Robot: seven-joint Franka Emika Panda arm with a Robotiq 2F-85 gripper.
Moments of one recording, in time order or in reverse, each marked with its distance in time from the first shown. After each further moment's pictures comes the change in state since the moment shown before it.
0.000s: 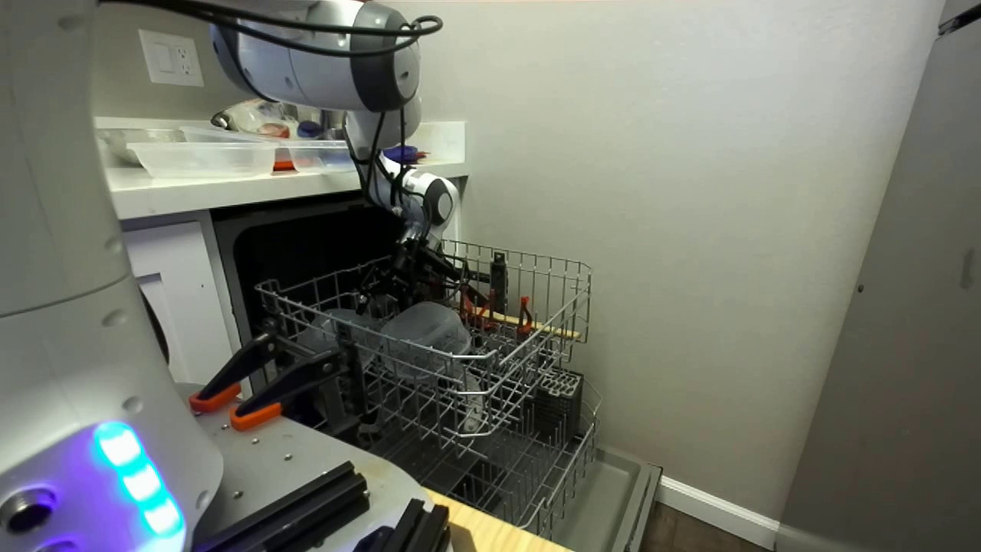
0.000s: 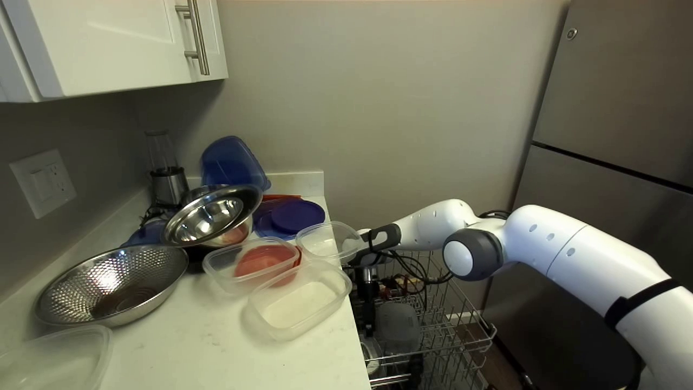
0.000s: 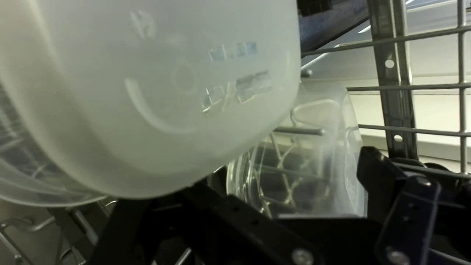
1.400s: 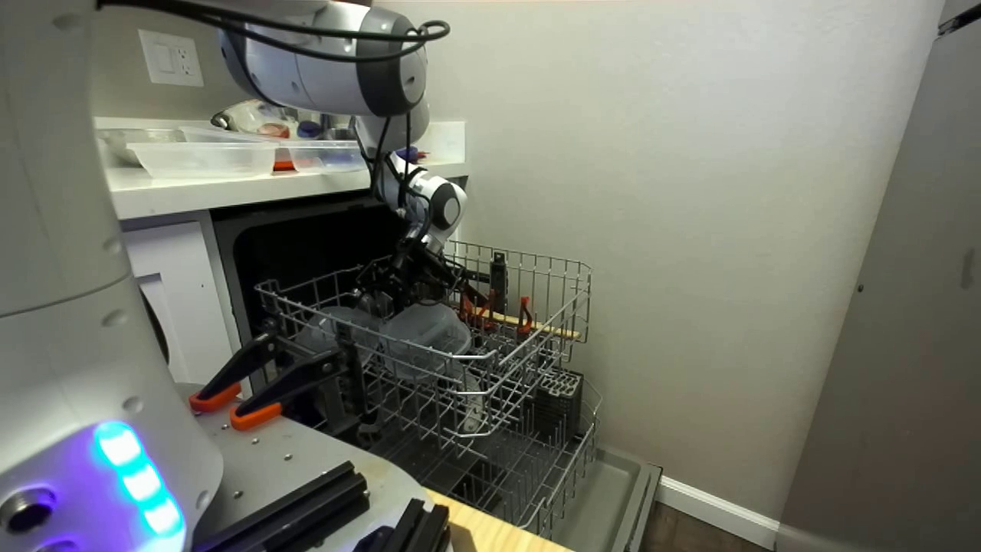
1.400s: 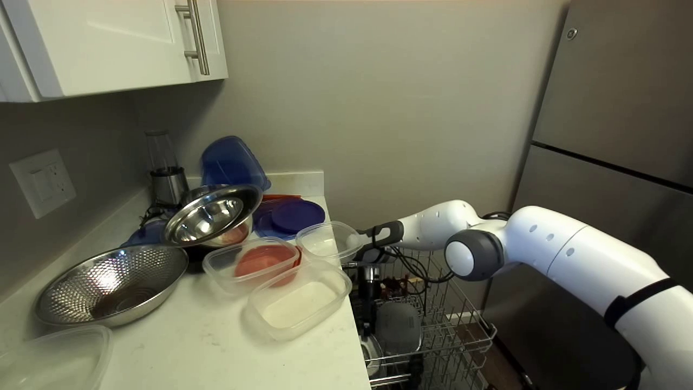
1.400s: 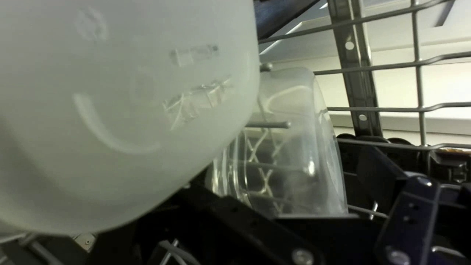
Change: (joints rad) arm -0.026 0.016 0.000 0.020 0.113 -0.072 0.041
